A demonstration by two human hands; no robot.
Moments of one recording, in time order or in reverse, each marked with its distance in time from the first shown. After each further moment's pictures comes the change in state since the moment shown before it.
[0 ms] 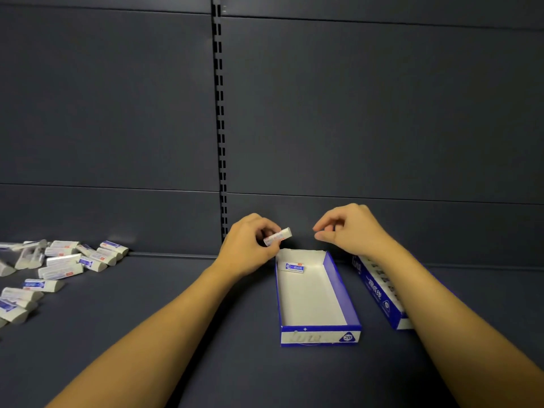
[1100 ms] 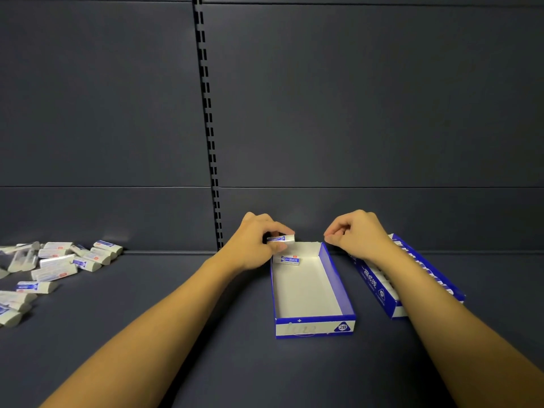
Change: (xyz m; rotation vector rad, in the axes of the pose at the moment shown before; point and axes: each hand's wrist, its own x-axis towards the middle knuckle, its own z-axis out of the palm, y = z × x) left_hand 0.007 0.011 0.007 0.064 -0.311 0.011; right_hand -0.019 0.030 0.005 -0.032 0.000 0.165
